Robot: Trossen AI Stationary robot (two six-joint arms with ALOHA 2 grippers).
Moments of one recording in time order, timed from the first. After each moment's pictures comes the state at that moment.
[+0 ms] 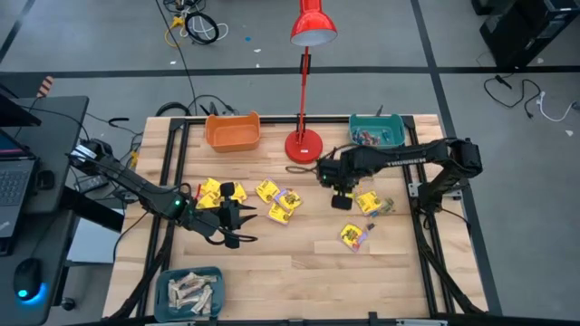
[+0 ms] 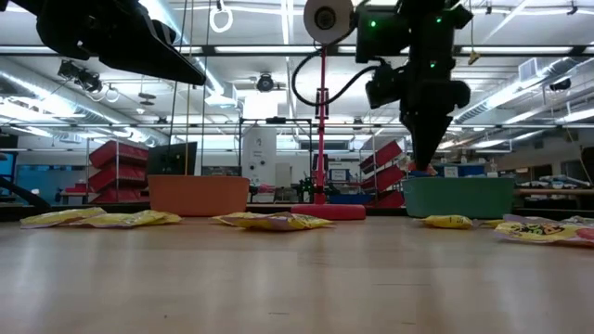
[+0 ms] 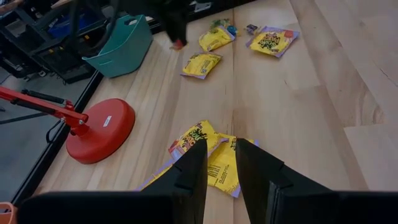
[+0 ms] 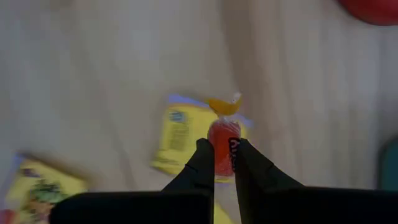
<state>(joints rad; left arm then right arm) -0.49 1.14 0.60 -0.02 -0.68 -0.03 -0.11 1.63 1.18 -1.01 0.10 0.12</state>
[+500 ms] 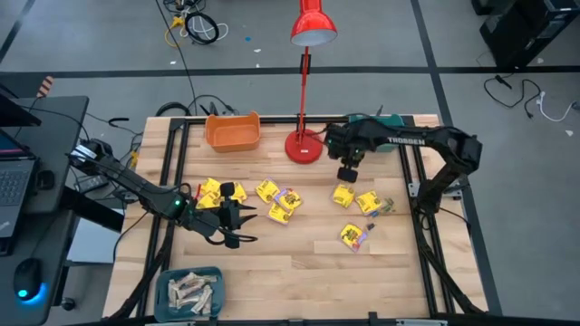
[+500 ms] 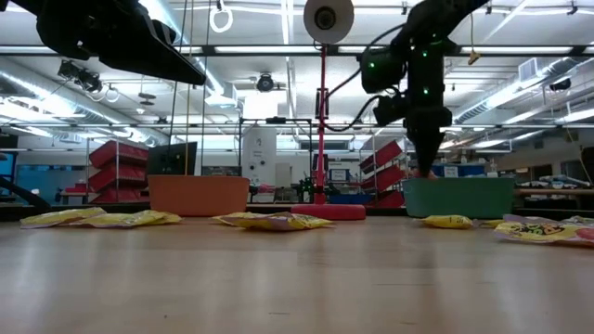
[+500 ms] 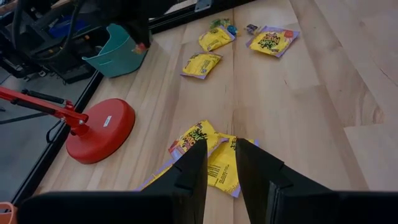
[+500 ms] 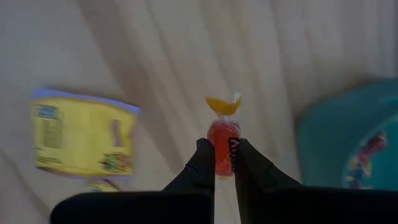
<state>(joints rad) -0.49 1.14 0.60 -0.02 -0.68 -0.03 -0.43 1.63 1.18 -1.03 0.12 -0.09</state>
